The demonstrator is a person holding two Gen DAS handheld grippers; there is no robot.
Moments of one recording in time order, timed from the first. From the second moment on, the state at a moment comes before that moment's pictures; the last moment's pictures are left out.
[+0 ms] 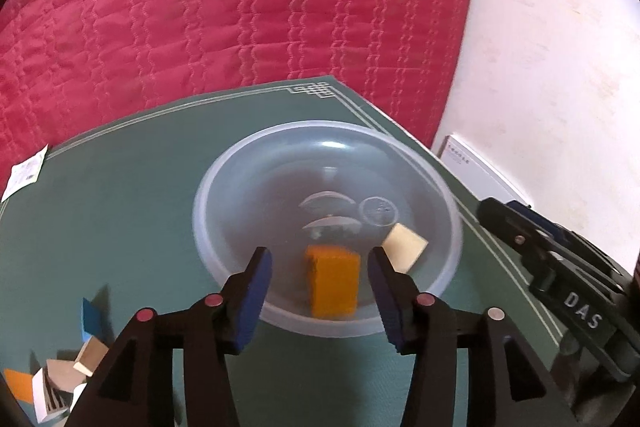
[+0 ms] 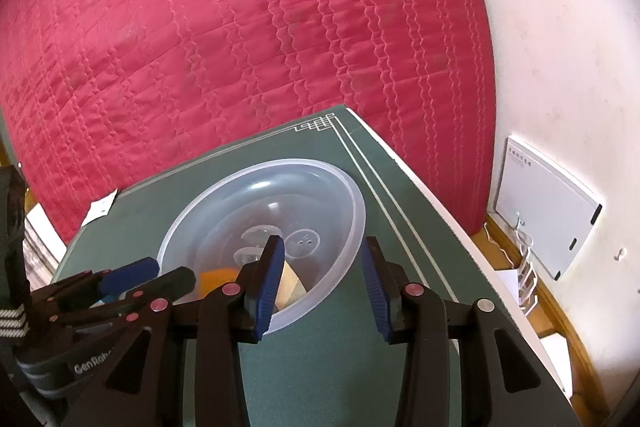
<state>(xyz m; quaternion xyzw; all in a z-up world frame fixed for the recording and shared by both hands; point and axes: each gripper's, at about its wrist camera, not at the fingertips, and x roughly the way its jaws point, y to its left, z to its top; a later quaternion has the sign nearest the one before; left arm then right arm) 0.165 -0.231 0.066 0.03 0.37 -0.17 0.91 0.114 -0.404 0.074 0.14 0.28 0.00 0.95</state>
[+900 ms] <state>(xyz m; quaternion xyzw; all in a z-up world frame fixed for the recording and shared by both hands) 0.104 -0.106 0.097 0.01 0.34 -0.06 0.94 0.105 -0.372 0.068 0.08 0.27 0.04 0.96</state>
